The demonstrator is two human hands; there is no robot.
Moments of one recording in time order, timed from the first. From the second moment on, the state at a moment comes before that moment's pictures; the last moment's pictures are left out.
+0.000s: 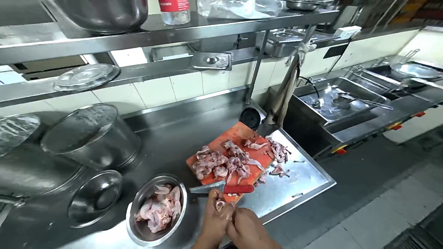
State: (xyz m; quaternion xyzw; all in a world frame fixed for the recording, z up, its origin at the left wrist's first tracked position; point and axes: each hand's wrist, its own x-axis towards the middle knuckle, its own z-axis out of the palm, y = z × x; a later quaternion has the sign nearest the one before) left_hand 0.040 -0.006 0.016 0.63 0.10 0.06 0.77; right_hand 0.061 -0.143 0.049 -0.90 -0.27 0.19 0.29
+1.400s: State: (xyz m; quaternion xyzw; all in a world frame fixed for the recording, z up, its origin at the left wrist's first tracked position) left_hand 0.061 0.033 0.017 0.91 -0.17 0.10 0.35; right_hand 0.101 -0.165 0.074 -0.89 -0.27 0.26 0.27
